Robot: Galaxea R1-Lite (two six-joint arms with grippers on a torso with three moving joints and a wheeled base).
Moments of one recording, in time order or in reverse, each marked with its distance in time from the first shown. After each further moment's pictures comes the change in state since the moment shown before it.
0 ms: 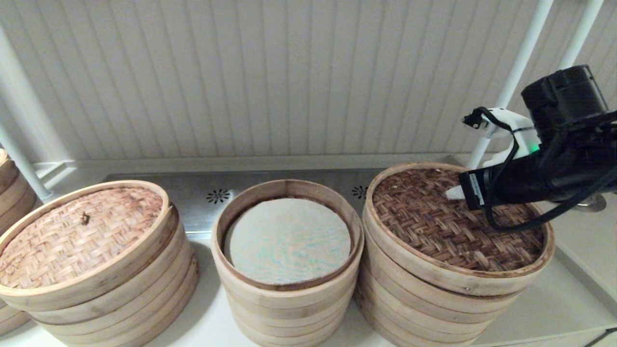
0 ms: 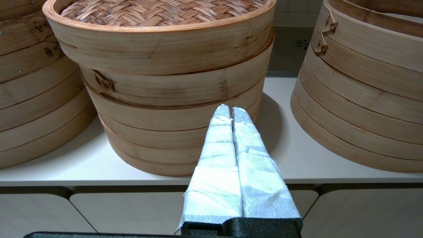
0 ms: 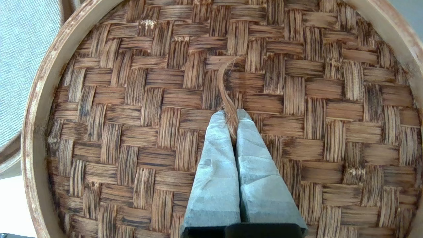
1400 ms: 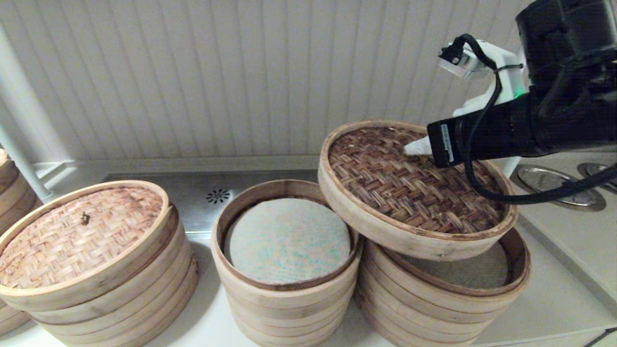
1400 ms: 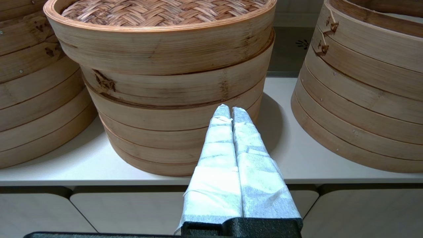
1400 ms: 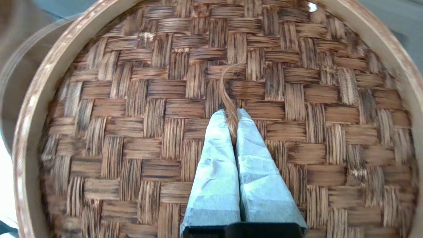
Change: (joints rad) left arm 0.000 0.000 0.000 0.000 0.000 0.000; right arm 0.230 0.040 -0.267 0.014 -0.001 0.021
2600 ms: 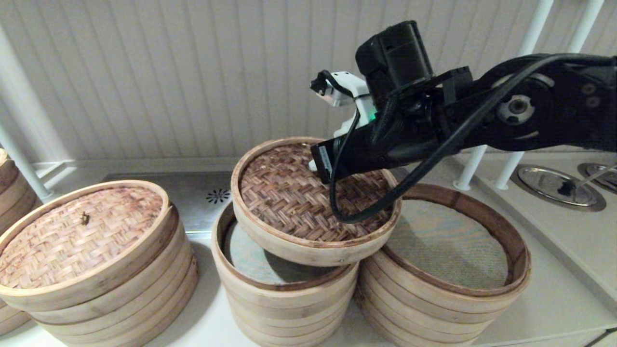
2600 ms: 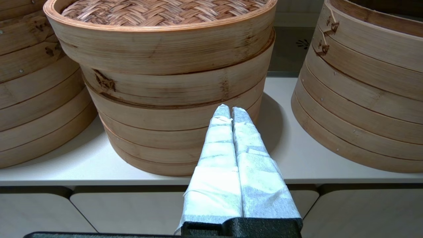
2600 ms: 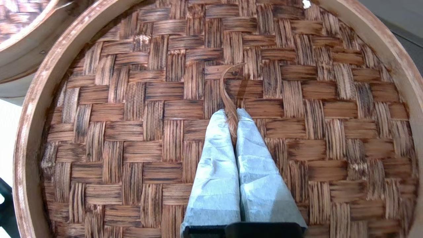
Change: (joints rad) left arm 0.000 0.000 0.000 0.000 0.000 0.000; right arm 0.227 0.321 -0.286 -0.010 -0.029 0.027
